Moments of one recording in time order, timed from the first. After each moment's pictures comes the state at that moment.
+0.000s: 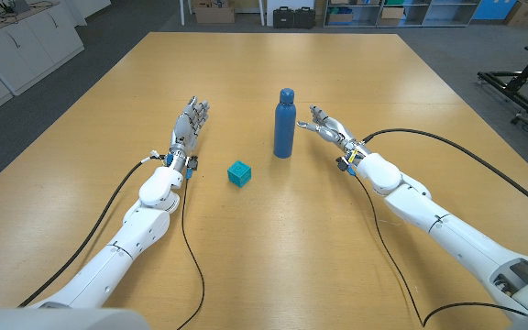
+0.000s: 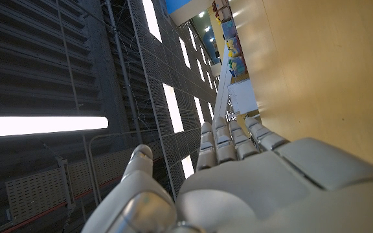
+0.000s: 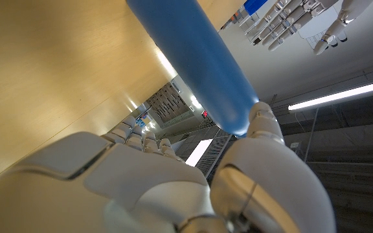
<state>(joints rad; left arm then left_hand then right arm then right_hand) 1.07 0.47 0.27 -1.54 -0.54 -0.36 0.09 0.04 -0.05 0.42 -0.12 0.18 0.20 0.03 0.26 0.19 0.18 0.02 0.26 0.19 0.10 -0.04 0.23 0.18 0.05 -0.04 0.21 0.17 -0.82 -0.64 -0.52 -1.43 0.11 0.29 -0.03 0.50 -0.06 0.22 -0.16 0.33 -0.17 0.12 0.19 0.20 -0.17 0.14 0.20 0.20 -0.17 0.14 0.20 0.27 -0.17 0.03 0.36 0.18</state>
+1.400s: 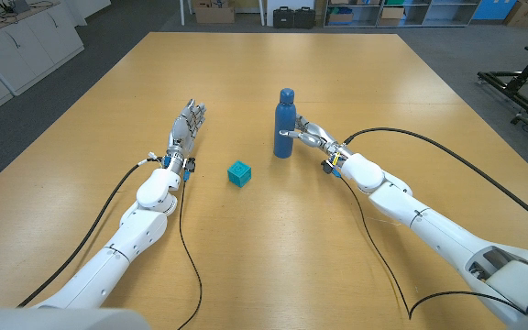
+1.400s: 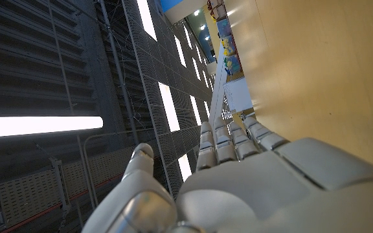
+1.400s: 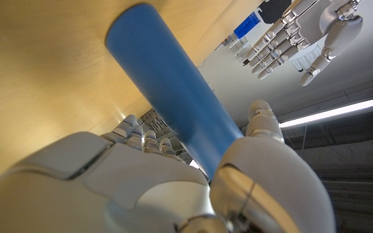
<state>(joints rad) 1.08 0.48 0.27 -1.54 -0.54 -0.34 0.11 0.05 -0.04 0.43 -0.13 0.18 0.22 0.02 0.25 0.19 0.18 0.01 0.25 0.19 0.10 -0.04 0.22 0.18 0.06 -0.04 0.21 0.17 -0.75 -0.56 -0.60 -1.32 0.05 0.32 0.01 0.52 -0.06 0.21 -0.16 0.35 -0.17 0.12 0.20 0.20 -0.17 0.13 0.22 0.20 -0.17 0.14 0.21 0.27 -0.15 0.02 0.36 0.18</state>
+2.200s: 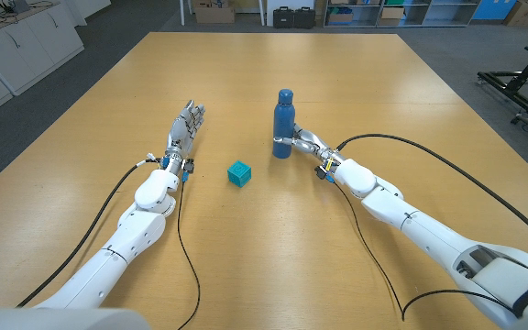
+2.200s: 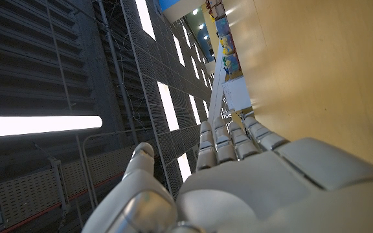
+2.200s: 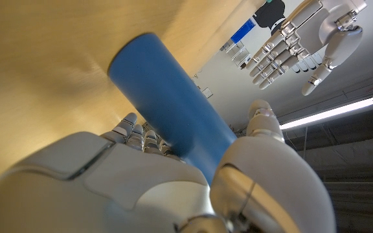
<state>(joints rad) 1.10 0.49 0.25 -1.56 -0.54 -0.34 0.12 0.05 -0.04 0.43 -0.14 0.18 0.22 0.02 0.25 0.19 0.18 0.00 0.25 0.19 0.10 -0.04 0.21 0.18 0.06 -0.04 0.20 0.17 -0.73 -0.50 -0.64 -1.23 0.05 0.36 0.03 0.53 -0.06 0.20 -0.15 0.36 -0.17 0.12 0.21 0.20 -0.17 0.11 0.23 0.20 -0.17 0.13 0.22 0.27 -0.12 0.02 0.36 0.18</state>
